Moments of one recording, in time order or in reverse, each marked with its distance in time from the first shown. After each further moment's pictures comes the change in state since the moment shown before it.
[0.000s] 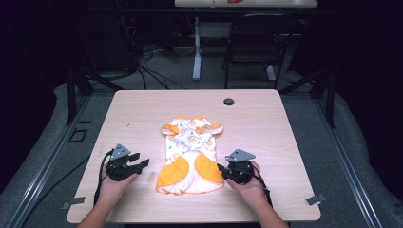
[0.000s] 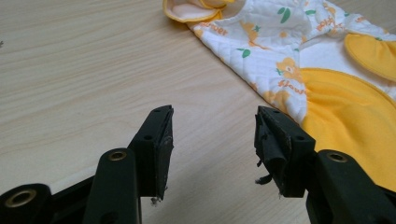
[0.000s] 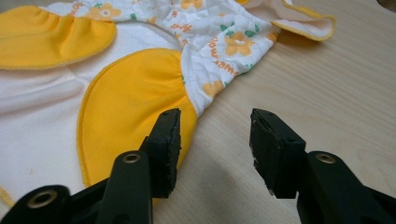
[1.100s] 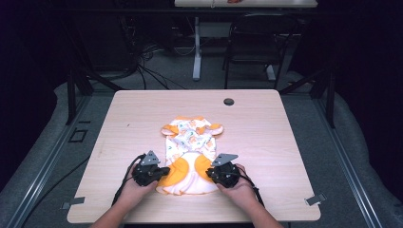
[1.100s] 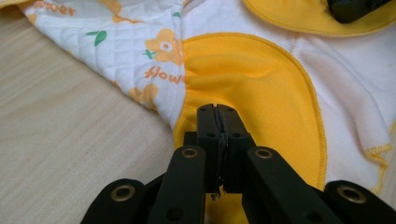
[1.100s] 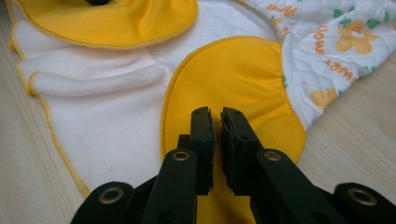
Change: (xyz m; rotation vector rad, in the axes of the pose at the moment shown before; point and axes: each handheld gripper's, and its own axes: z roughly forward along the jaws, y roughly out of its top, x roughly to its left) left arm -0.057 0.005 0.040 0.147 -0.214 0.199; right arm 0.030 0.009 0.022 0.106 0.203 -0.064
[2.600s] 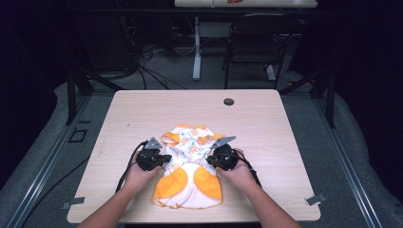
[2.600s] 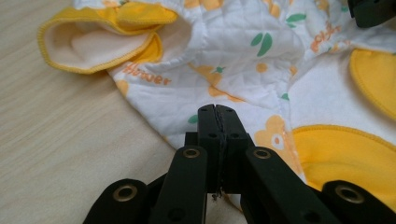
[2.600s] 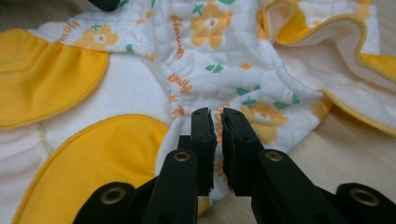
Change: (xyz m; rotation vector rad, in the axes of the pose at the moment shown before) left arm 0.032 0.028 0.024 0.019 0.024 -0.043; right arm -0.038 0.035 0.012 0.062 0.028 0.033
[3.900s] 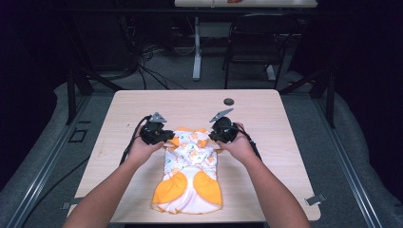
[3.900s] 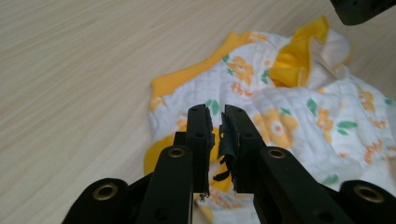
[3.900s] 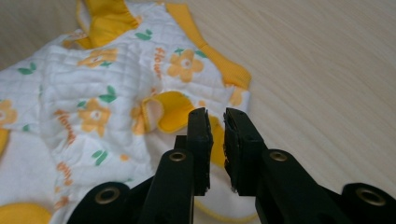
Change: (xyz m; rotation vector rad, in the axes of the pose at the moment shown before) left arm 0.037 0.082 -0.002 -0.027 0.051 0.017; right arm -0.052 0.067 -0.008 0.038 -0.101 -0.024
